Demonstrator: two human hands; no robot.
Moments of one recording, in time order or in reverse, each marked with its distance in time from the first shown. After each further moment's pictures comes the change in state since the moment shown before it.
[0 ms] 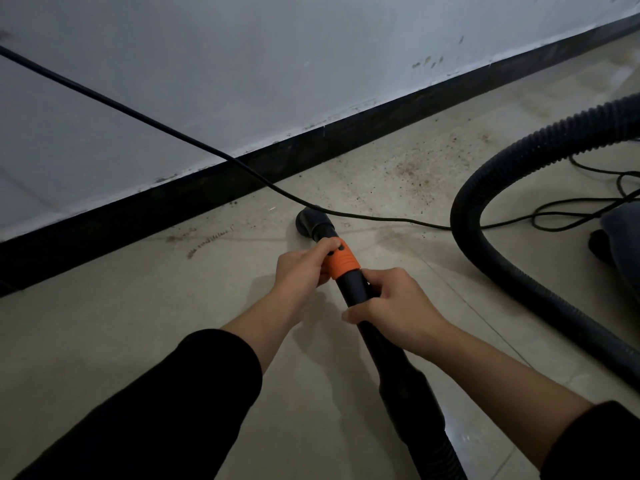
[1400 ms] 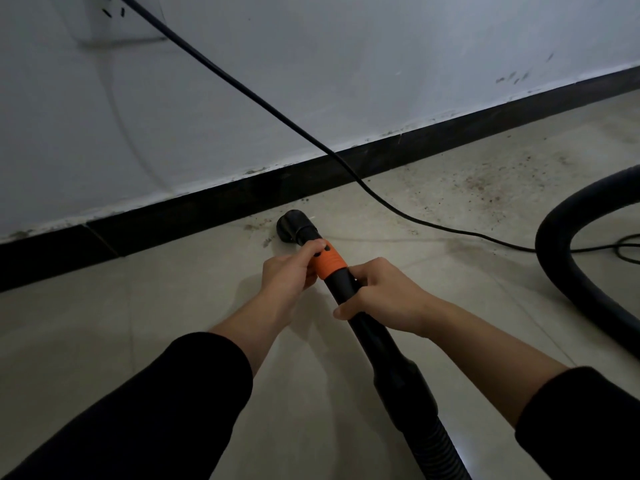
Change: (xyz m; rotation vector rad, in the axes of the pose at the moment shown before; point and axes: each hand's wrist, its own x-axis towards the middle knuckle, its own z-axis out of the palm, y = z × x) left_hand -0.002 0.011 -0.123 -0.100 0.208 0.014; right_hand 0.028 -0.073 0.073 -0.109 -0.299 -0.109
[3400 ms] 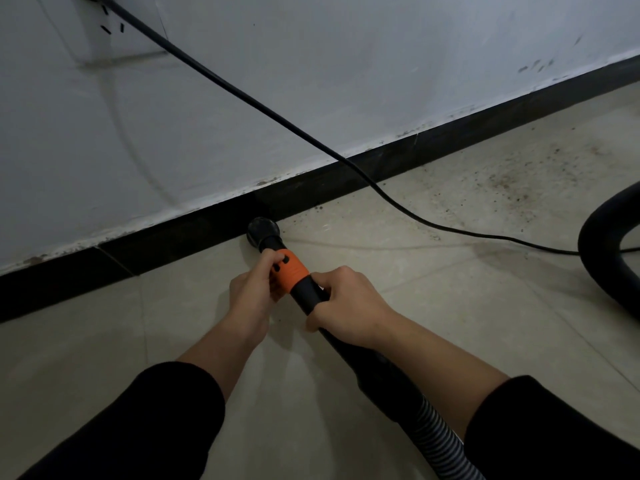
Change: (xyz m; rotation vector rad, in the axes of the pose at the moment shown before) left_hand 0.025 0.012 -0.051 -0.159 0.156 0.032; right_hand 0.043 -0.026 0.047 -0.097 0.082 -0.113
